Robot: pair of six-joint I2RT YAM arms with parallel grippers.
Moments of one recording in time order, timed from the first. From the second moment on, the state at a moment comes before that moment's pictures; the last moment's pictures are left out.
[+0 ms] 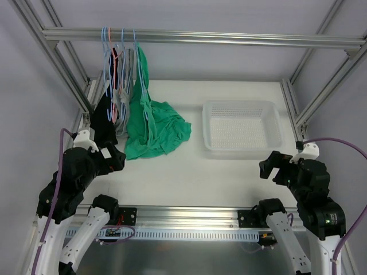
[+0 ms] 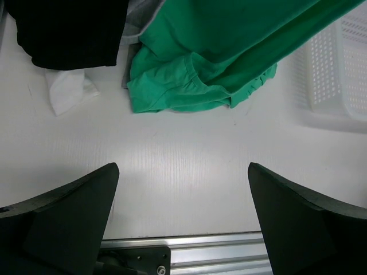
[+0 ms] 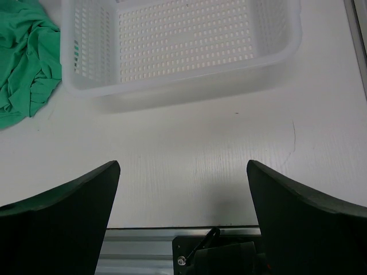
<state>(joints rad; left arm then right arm) -0.29 0.44 0.97 -1.06 -0.11 -0.44 0.17 0.36 1.00 -1.16 0.09 0.30</state>
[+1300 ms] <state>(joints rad) -0.37 1.43 2.13 -1.04 0.12 -0.32 0.17 0.36 0.94 -1.06 -0.17 0.28</state>
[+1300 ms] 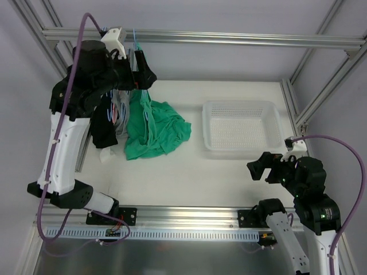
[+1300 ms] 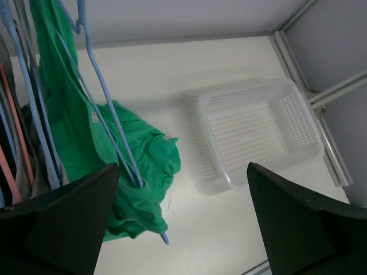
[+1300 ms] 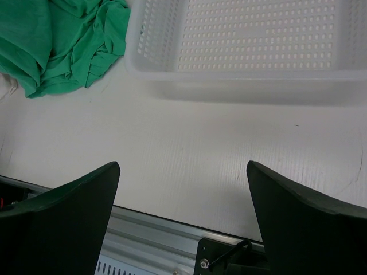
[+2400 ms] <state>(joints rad) -0.45 1.69 2.16 -1.00 -0.27 -0.20 0.17 0.33 0.90 -1.04 -0.23 0.26</state>
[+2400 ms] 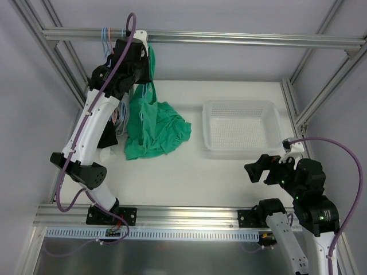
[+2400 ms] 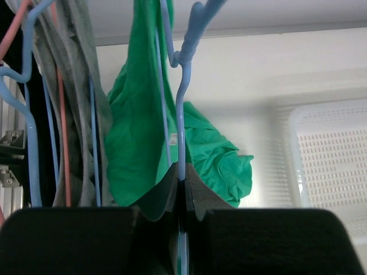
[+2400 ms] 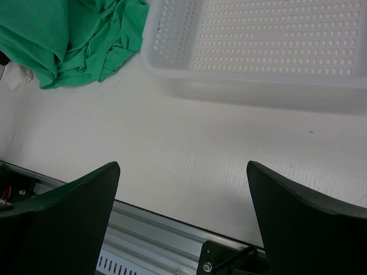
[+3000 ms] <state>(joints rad) -0.48 1.54 2.11 -0.93 -0.19 -0.26 0.17 0.31 0.90 -1.03 -0.24 0.26</state>
